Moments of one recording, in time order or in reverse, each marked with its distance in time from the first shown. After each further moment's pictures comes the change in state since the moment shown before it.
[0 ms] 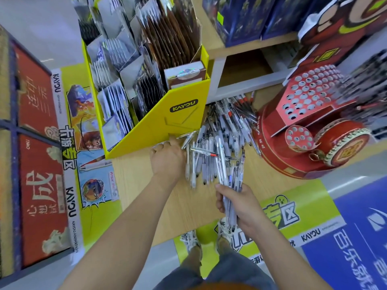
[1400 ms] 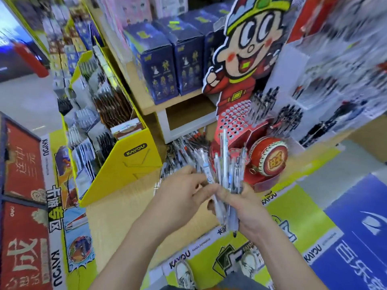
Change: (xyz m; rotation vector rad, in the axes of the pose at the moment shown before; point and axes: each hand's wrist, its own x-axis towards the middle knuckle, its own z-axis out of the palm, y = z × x) left_hand -0.118 0.106 -0.173 -0.476 -0.054 0.702; right_hand -0.090 -0.088 -0.081 0.243 -0.151 -0.357
